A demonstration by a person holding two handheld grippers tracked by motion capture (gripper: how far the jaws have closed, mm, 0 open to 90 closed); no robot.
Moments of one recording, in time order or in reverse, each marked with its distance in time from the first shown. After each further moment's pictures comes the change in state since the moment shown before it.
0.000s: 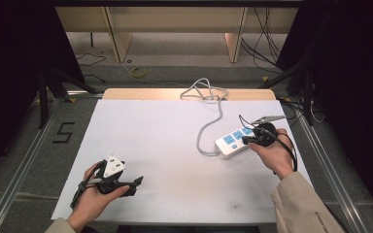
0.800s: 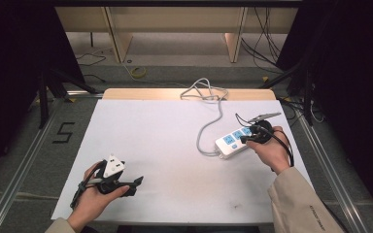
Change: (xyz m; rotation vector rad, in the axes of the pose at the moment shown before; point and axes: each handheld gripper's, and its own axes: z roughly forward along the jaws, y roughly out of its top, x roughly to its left) left arm 0.000 0.000 0.000 -0.002 -0.003 0.000; right arm -0.004 0.007 0.015 0.055 0.008 0.000
